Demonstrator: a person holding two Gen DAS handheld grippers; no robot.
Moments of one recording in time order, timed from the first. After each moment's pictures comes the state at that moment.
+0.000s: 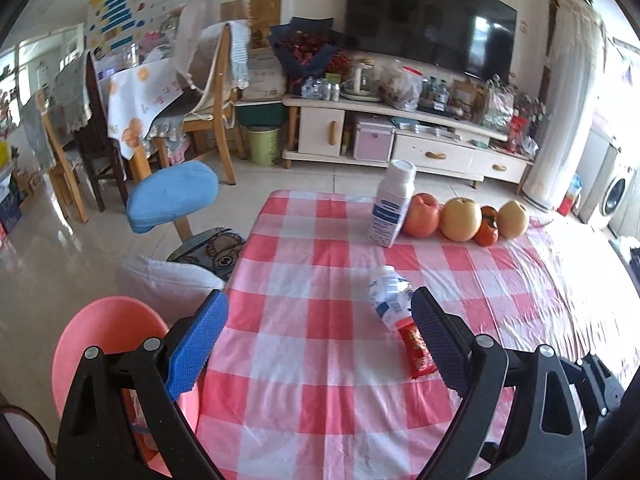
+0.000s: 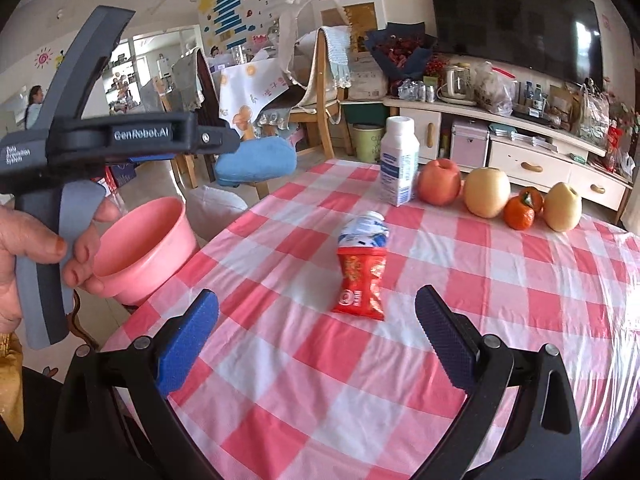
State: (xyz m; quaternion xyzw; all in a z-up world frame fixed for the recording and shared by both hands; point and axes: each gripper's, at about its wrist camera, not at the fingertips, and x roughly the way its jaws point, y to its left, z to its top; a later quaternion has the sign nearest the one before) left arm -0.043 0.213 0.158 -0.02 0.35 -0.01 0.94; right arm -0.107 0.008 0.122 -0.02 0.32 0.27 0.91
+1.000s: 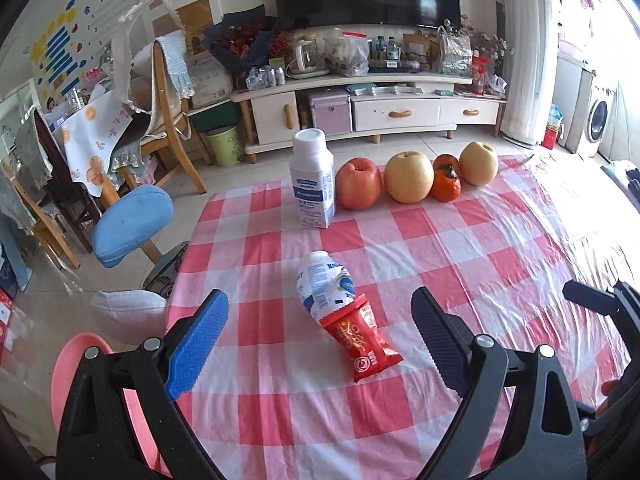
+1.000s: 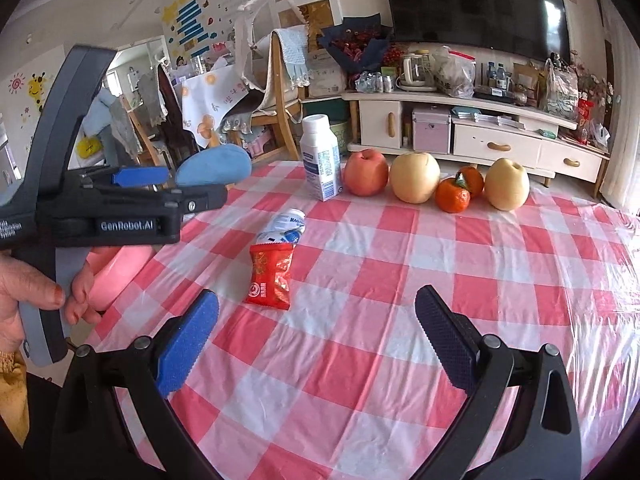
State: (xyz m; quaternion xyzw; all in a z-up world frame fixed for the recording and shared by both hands) left arm -0.023 0.111 0.142 0.08 0.38 -0.05 0.92; right arm -0.085 -0.078 0.124 0.02 0.33 0.22 0.92
